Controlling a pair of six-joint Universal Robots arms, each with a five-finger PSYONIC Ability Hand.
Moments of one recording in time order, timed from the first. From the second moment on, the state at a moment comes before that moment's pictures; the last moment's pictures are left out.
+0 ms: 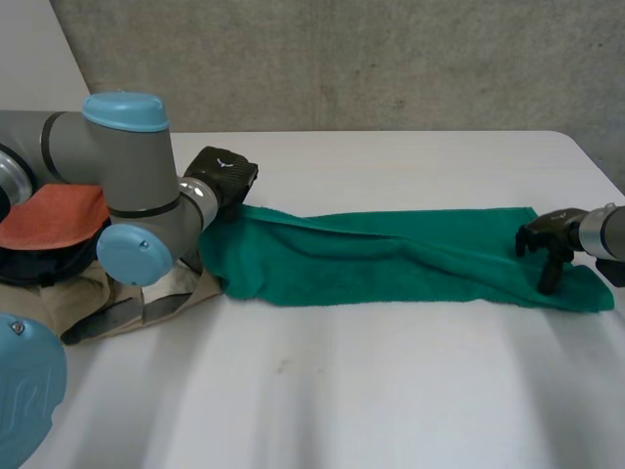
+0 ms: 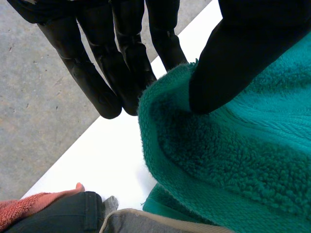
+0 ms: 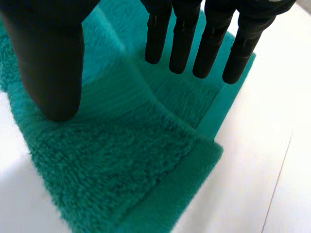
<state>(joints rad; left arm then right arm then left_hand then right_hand) 4.26 -2.44 -0.71 2.86 -1.54 3.62 1.57 -0.61 0.67 0.70 1.36 2.46 1.15 1.20 1.20 1.19 0.99 0.49 0.48 0.49 0.48 0.29</state>
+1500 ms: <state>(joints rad) 4.28 -2.49 -0.64 2.90 -1.53 3.61 1.57 -0.71 0.88 0.31 1.34 2.56 1.15 1.20 1.20 1.19 0.99 0.89 1.17 1.18 1.19 1.03</state>
